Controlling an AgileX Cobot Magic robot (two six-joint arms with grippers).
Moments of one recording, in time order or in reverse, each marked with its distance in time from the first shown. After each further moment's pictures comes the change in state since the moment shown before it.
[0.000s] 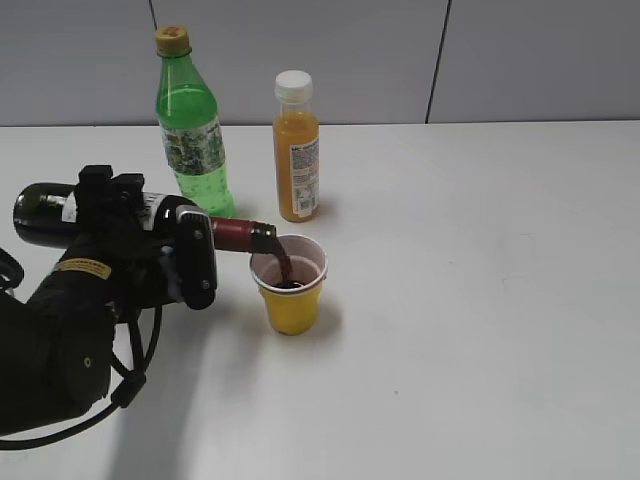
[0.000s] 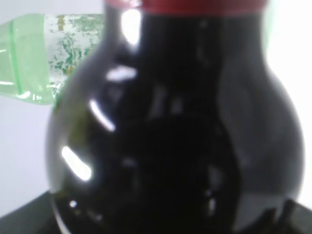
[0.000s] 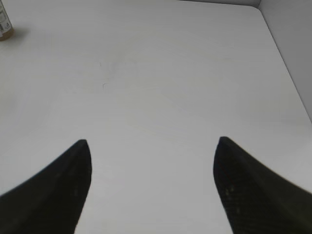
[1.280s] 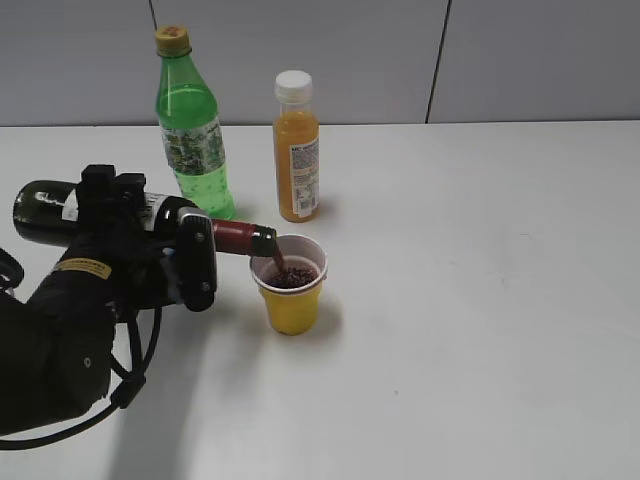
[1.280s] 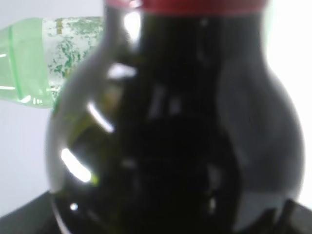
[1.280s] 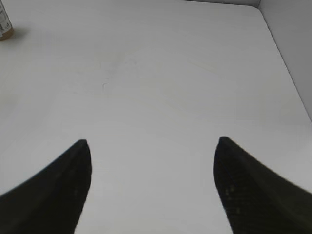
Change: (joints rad) left arm 0.000 0.000 0.000 0.001 -0.001 0.029; right arm 0.000 0.000 0.000 0.000 0.000 0.000
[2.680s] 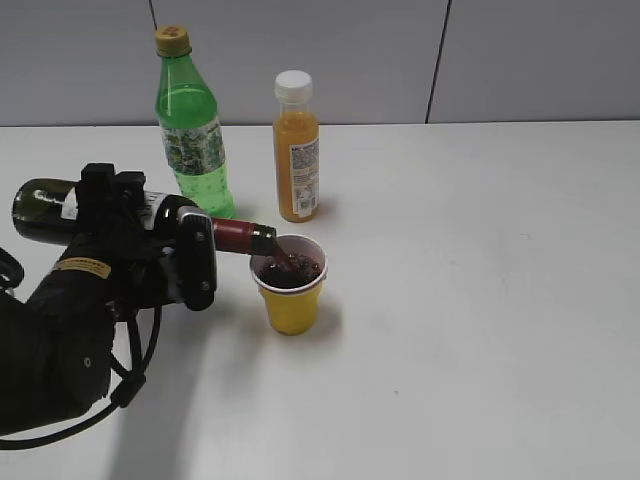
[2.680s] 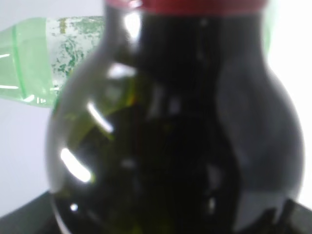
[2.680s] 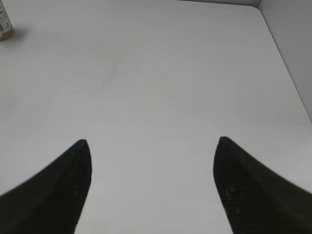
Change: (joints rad) left arm 0.000 0.000 0.000 0.000 -0.008 0.002; right arm 0.000 0.000 0.000 0.000 0.000 0.000
